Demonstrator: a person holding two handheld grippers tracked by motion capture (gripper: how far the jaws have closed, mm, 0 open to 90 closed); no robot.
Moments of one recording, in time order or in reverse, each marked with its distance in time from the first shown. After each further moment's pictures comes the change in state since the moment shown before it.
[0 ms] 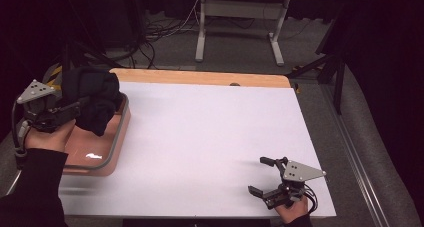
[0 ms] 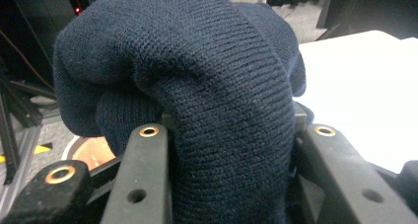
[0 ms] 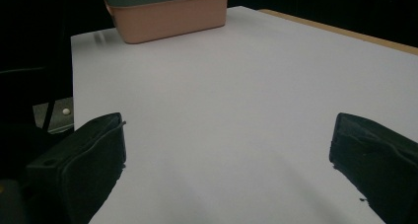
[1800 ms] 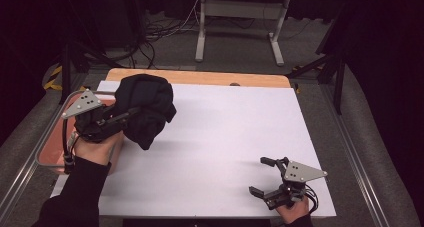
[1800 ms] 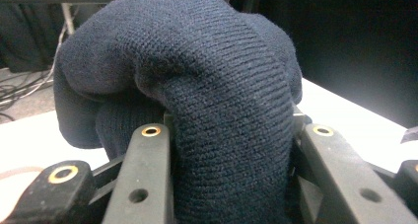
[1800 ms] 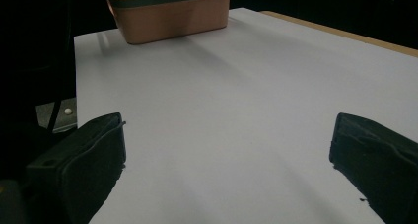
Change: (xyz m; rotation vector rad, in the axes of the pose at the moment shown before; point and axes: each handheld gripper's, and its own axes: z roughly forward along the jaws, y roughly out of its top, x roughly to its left) left arm -0.107 0.003 0.021 -0.109 -0.345 0.025; right arm 0.000 0.000 -0.002 -0.004 0.008 -0.005
